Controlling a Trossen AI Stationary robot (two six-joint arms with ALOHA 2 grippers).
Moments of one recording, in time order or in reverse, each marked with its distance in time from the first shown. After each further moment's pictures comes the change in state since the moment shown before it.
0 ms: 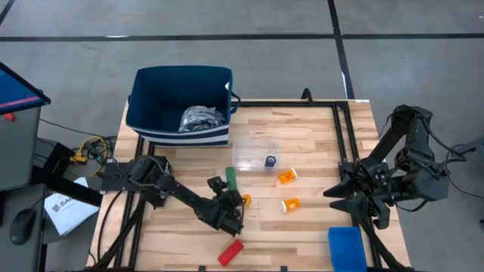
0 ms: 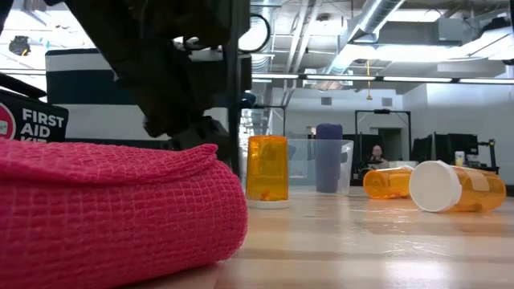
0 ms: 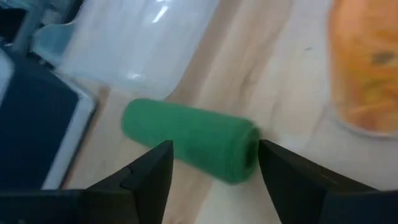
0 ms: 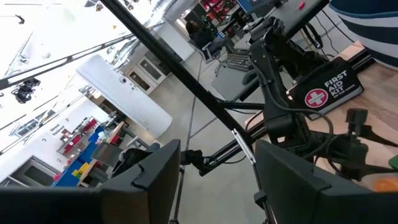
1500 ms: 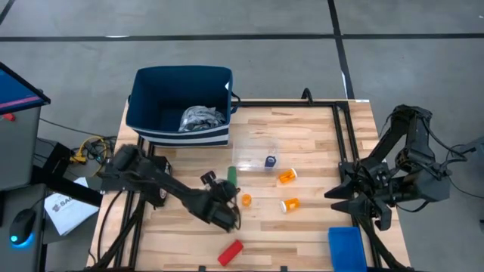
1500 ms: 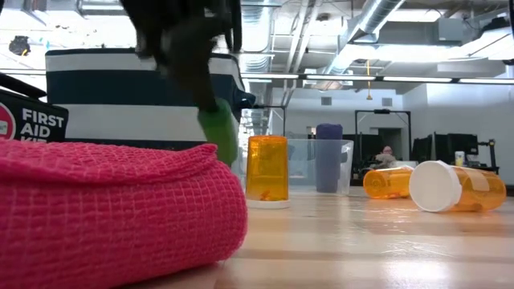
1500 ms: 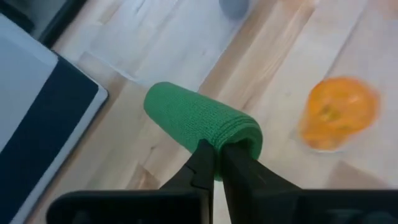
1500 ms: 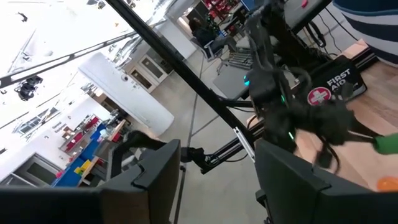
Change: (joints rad) left arm 0.010 -0.234 0.026 -0.122 0.106 -0.122; right arm 0.014 0.000 0.000 0.003 0.002 -0.011
